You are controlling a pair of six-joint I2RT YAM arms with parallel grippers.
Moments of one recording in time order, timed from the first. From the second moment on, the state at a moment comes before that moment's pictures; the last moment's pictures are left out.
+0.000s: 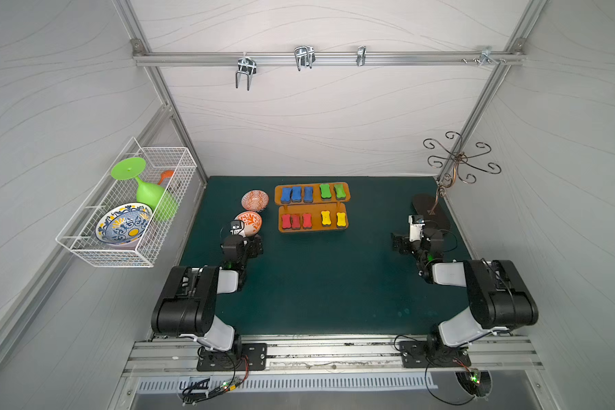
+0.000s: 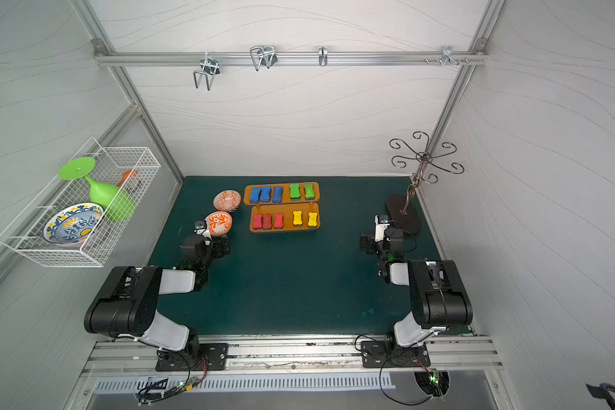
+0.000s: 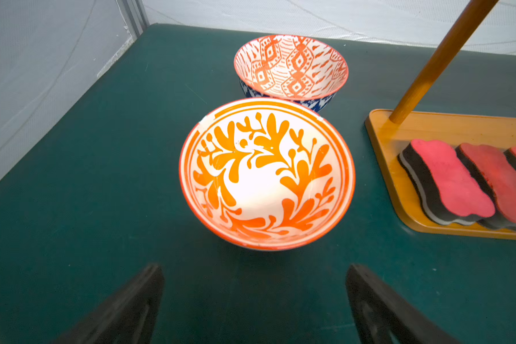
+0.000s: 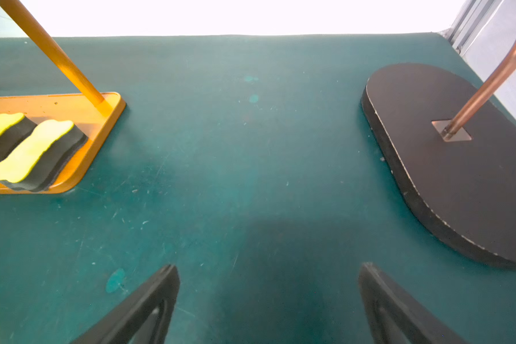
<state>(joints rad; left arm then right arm) 0.01 1.54 0.38 0.69 -0.12 -0.09 0.07 1.56 0.44 0.64 -0.12 -0.02</state>
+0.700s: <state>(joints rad) 0.01 1.36 0.42 0.48 -0.16 -0.13 0.22 1.48 0.62 0.32 0.13 0.00</state>
